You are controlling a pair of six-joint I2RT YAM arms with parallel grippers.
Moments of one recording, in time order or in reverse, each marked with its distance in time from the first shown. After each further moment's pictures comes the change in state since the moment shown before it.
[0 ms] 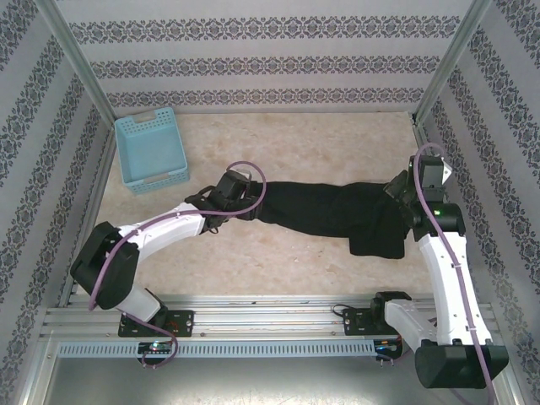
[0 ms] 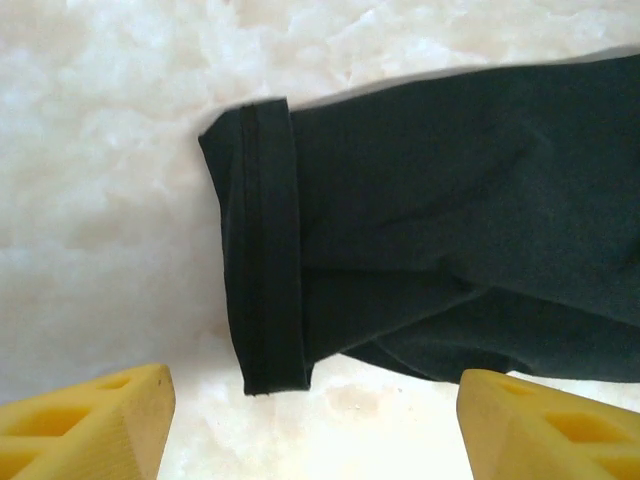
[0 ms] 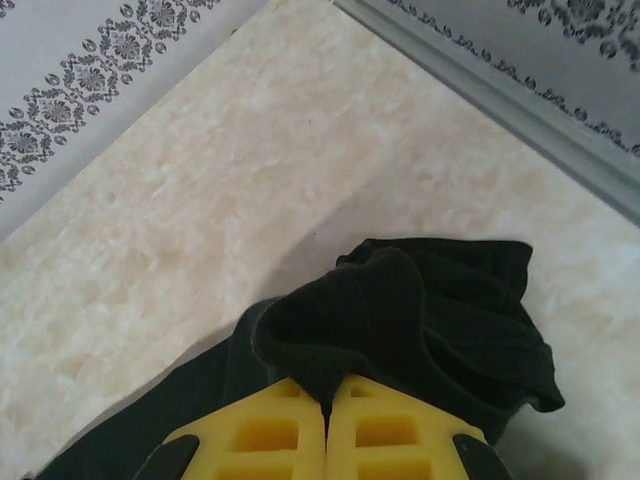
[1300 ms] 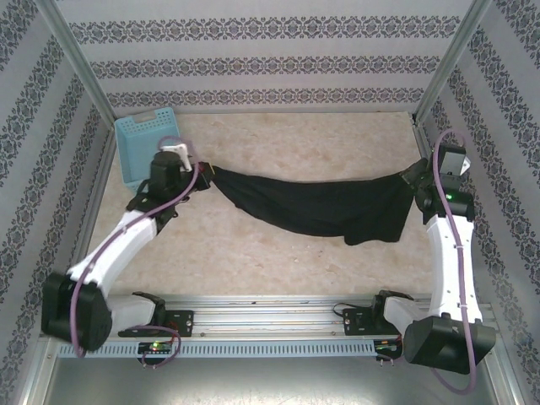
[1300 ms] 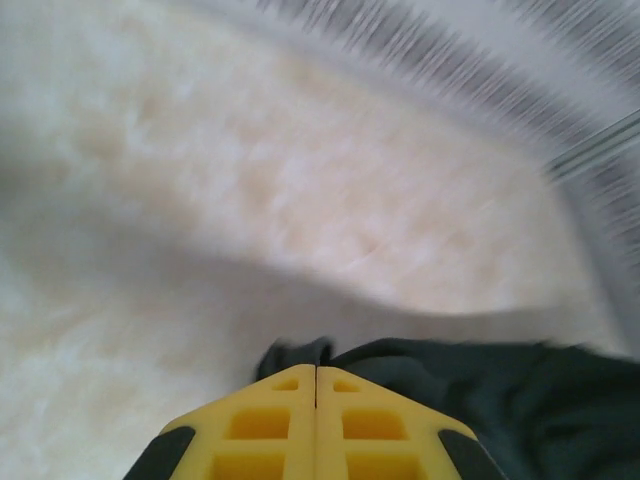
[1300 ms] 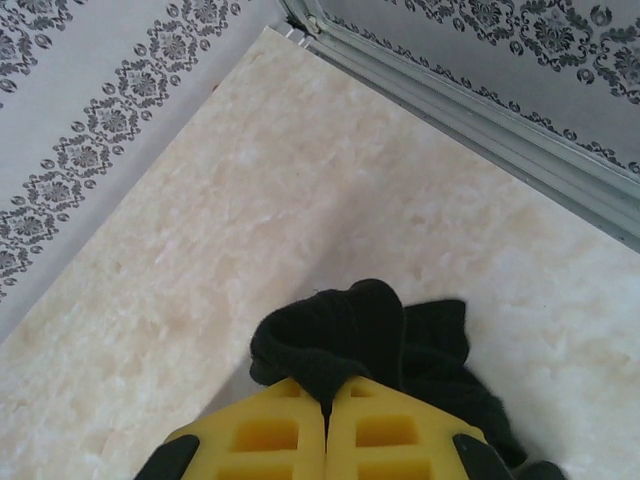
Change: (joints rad) left arm 0.395 -0.369 -0.120 0.227 0.335 -0.180; right arm -0.191 0.123 0.082 0.069 -0.116 0.003
